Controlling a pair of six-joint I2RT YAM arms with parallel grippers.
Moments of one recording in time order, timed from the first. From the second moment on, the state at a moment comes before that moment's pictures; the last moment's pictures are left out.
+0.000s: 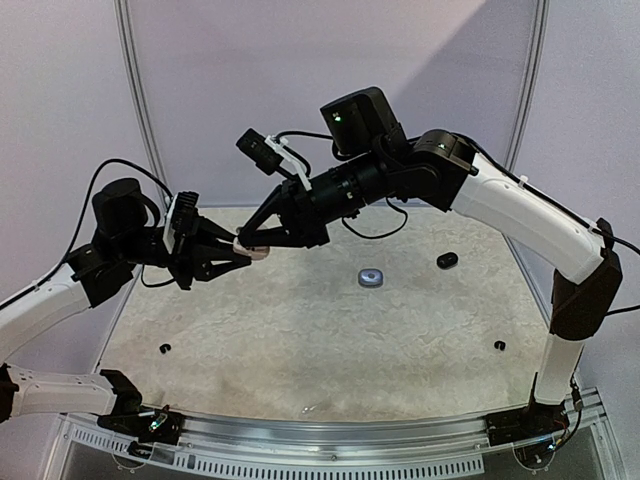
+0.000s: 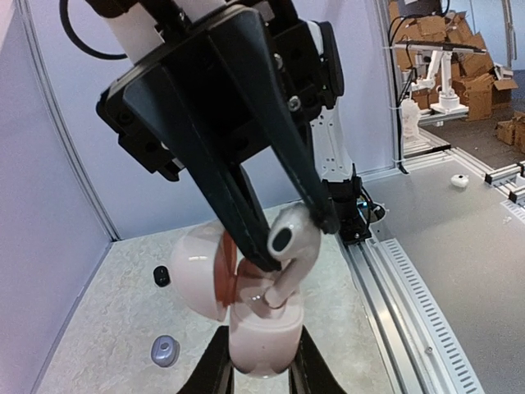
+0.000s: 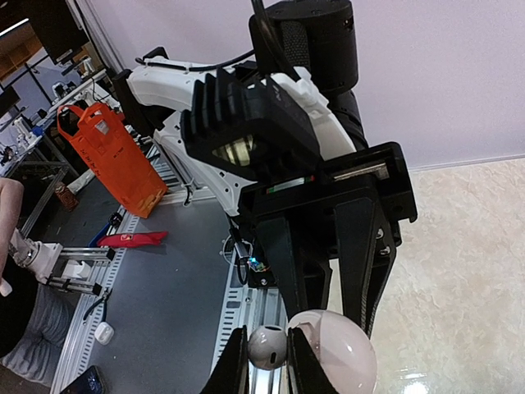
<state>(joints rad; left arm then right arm) -0.58 0.98 0.82 0.09 1.02 0.30 1.09 1.90 2.16 -0.72 -0.64 0.04</state>
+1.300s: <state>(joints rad) -0.58 1.00 0.83 0.12 1.00 0.04 1.09 1.90 2.19 -0.75 -0.47 0.08</state>
